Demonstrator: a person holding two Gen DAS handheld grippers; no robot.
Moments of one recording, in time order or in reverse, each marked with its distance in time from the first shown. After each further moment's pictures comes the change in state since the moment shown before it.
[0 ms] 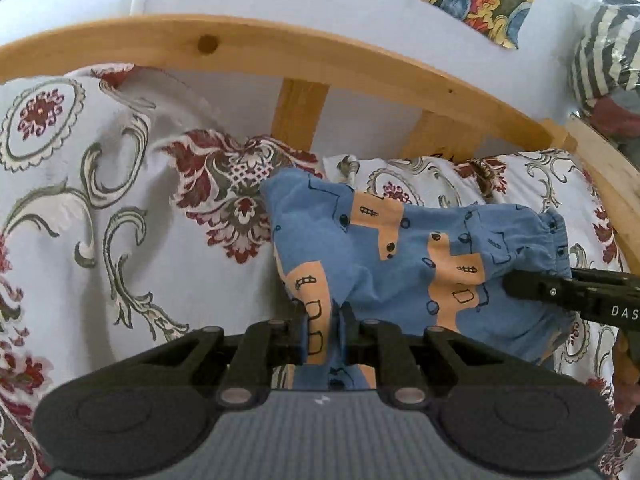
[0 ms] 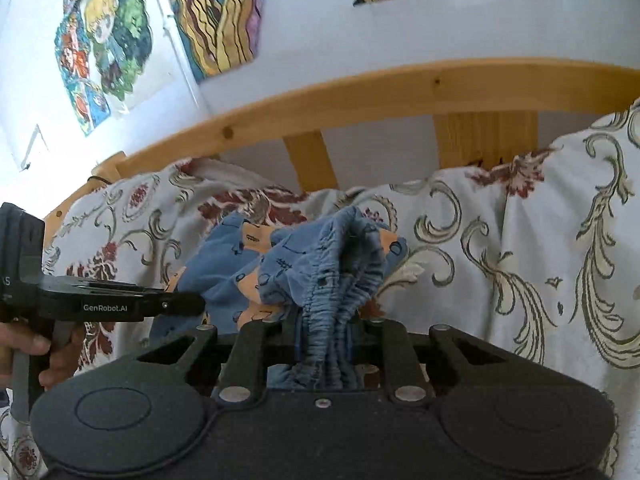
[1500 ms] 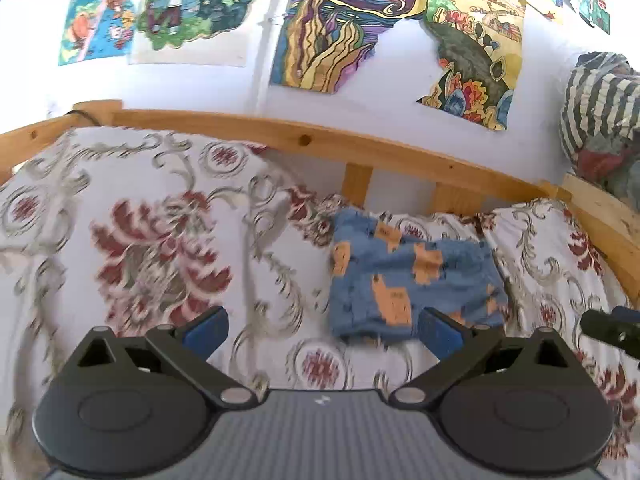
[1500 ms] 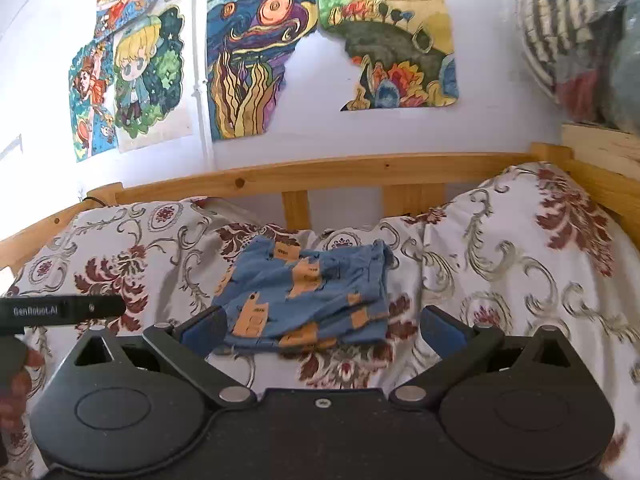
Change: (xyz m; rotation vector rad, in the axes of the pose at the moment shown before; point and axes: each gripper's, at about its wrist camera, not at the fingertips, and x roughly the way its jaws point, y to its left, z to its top) left arm -0.190 -0.042 -0.140 -0.058 -0.324 0.221; right arm -0.171 0.125 -0.133 -0.055 -0.308 -0.272
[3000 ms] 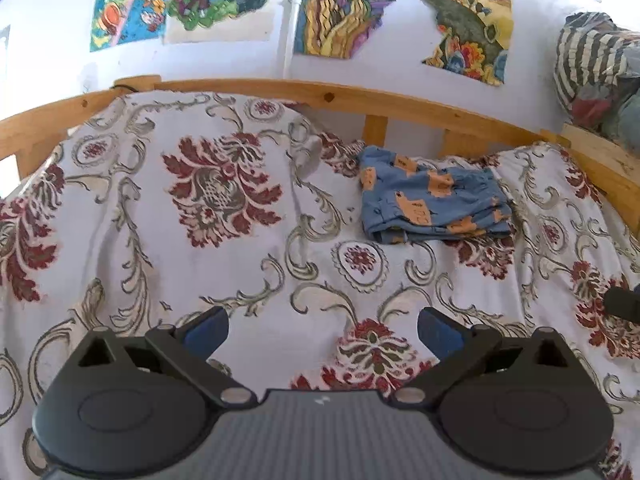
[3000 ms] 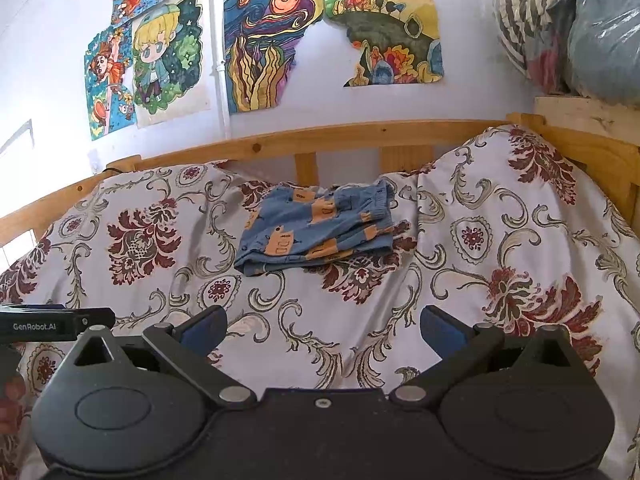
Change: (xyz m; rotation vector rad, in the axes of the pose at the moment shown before) left arm -0.071 0.021 -0.072 0.054 0.071 0.049; right arm -0.072 0.027 -0.072 0.005 0.044 -0.008
